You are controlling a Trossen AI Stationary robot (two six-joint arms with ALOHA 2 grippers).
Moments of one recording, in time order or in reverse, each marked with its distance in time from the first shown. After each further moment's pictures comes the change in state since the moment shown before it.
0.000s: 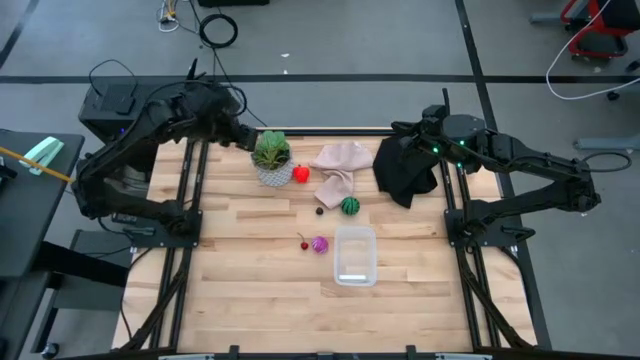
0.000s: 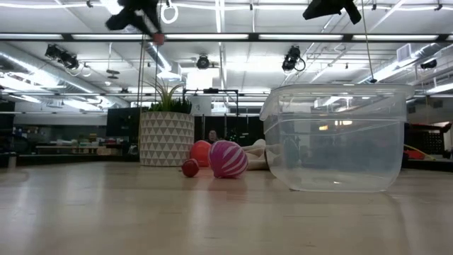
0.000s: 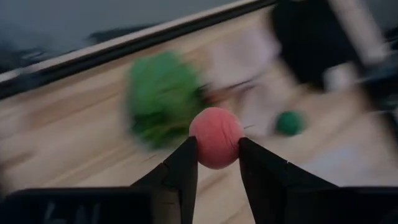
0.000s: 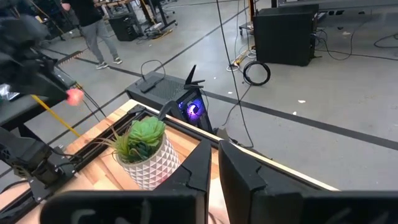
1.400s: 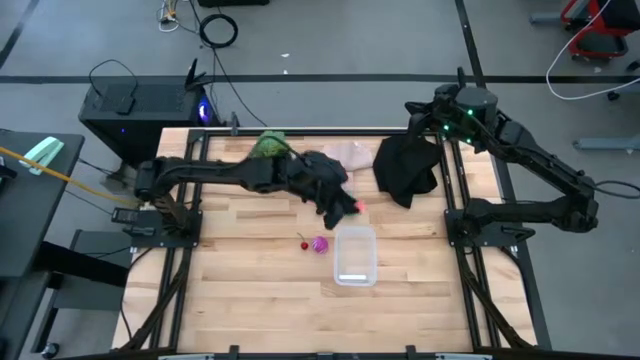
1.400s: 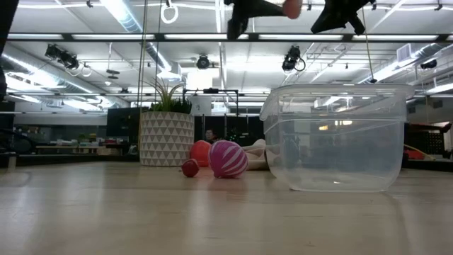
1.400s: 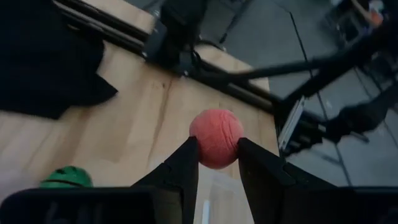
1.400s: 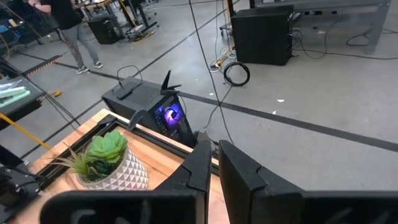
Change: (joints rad) left arm -0.509 0.510 0.036 0.836 0.185 0.152; right arm -0.399 -0.028 0.000 0.000 -0.314 -0.113
